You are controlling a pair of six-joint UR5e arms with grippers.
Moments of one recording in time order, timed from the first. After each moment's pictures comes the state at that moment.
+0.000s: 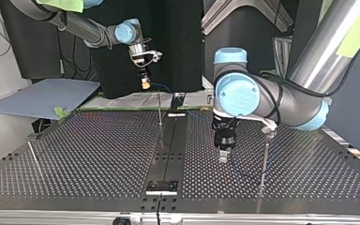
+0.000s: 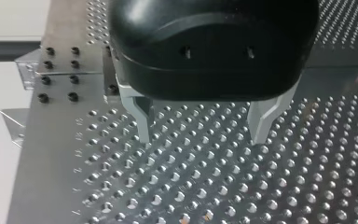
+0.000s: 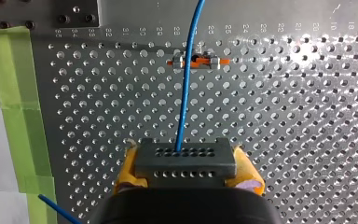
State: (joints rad) left arm -0.35 -1.78 -1.44 -3.17 -1.93 -1.37; right arm 2.09 -0.62 1.87 -1.25 1.51 1.59
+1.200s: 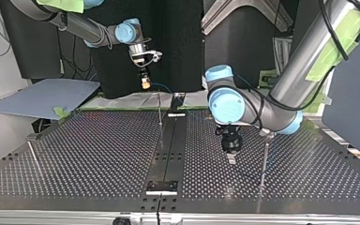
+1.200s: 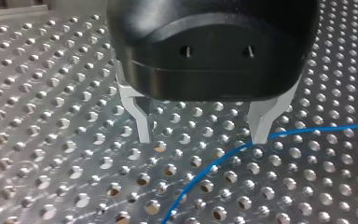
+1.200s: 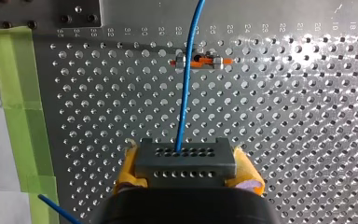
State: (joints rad) left arm -0.33 -1.92 -1.44 -2.98 -2.12 -1.15; right arm 2.09 -0.62 1.87 -1.25 1.51 1.59
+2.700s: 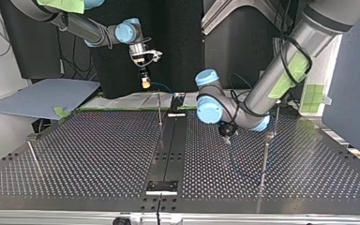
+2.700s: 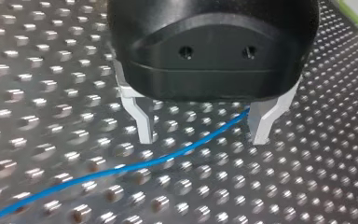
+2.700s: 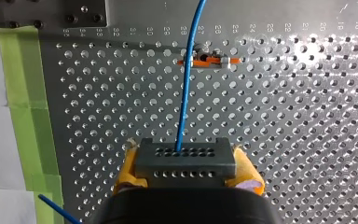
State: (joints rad) left arm -0.35 -2.15 -1.41 -2.98 -2.29 -0.95; right arm 2.09 -0.62 1.87 -1.25 1.51 1.59
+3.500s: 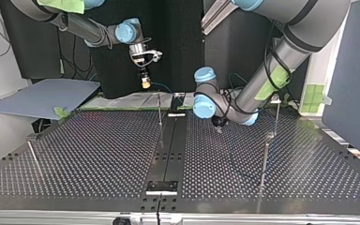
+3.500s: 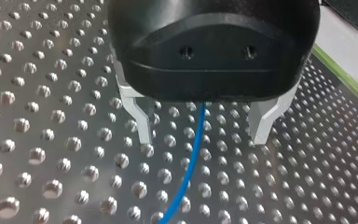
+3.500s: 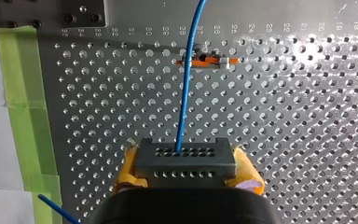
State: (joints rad) left arm -0.36 -2.27 -1.41 -2.99 -2.19 -1.06; right arm 2.09 -0.61 1.87 -1.25 1.51 1.59
